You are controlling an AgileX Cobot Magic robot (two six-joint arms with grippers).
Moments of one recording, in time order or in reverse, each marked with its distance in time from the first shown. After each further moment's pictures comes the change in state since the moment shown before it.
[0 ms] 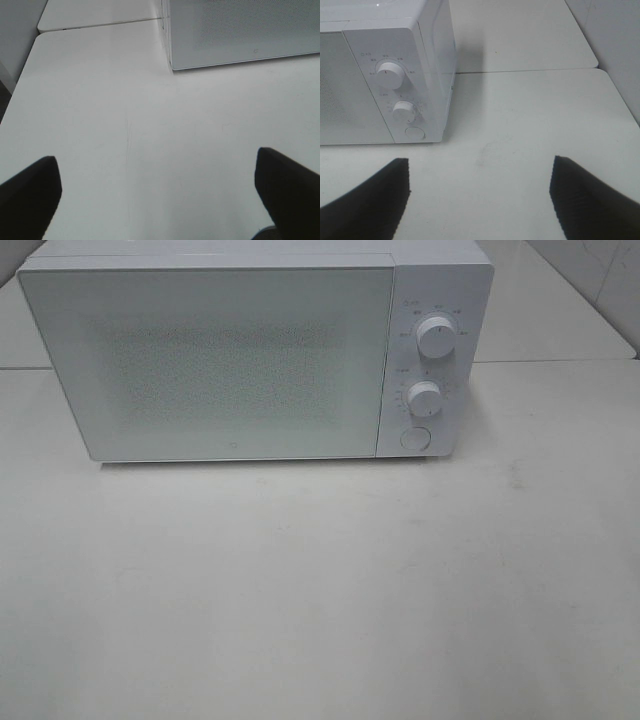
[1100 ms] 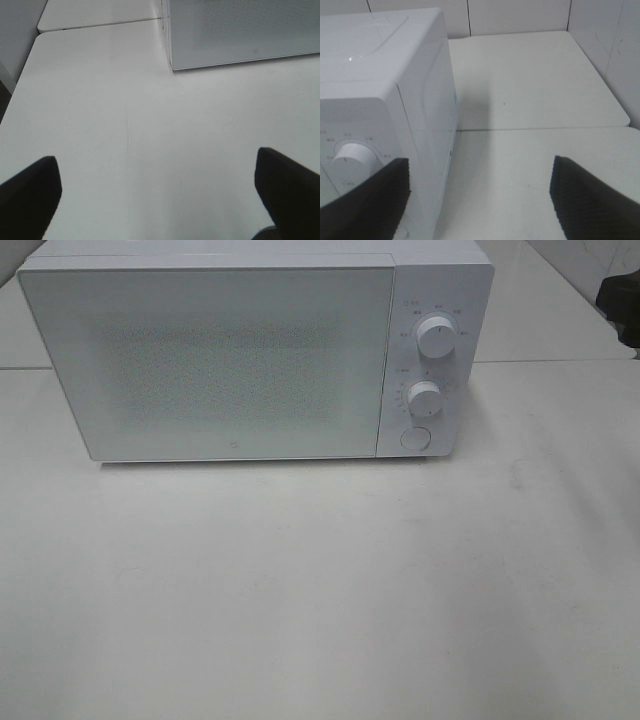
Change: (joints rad) left arm 0.000 0.000 0.000 0.000 0.000 0.000; right arm 0.000 0.621 0.013 0.000 -0.803 0.000
